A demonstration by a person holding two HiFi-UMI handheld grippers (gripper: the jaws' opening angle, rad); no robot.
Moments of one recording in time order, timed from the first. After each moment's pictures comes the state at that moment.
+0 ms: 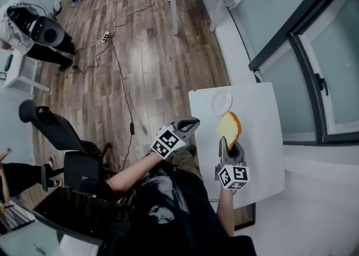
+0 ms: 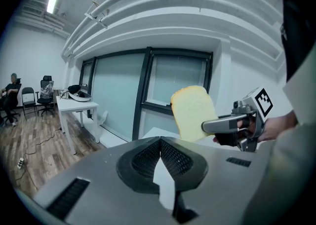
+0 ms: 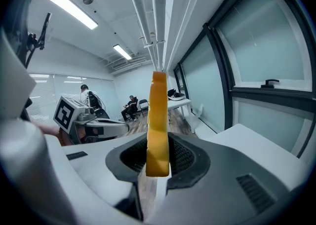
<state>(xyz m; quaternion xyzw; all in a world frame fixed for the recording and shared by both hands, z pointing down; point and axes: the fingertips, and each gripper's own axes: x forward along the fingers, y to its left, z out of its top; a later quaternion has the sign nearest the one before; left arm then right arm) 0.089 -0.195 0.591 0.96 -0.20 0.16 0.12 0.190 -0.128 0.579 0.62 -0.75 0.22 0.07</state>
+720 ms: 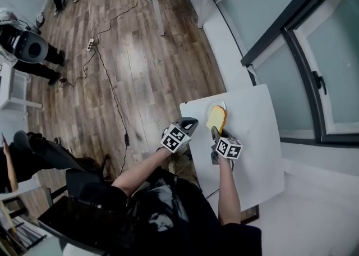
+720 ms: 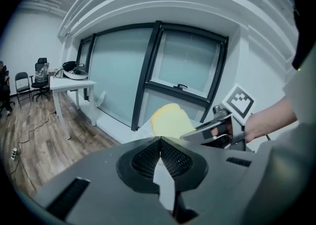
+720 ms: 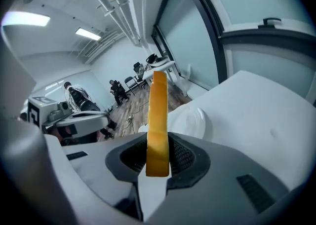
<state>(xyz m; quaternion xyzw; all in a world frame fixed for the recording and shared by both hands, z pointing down) 0.140 -0.288 0.728 0.94 -0.17 0.25 0.17 0.233 -0.250 0.784 0.59 -0.67 0.43 0.12</state>
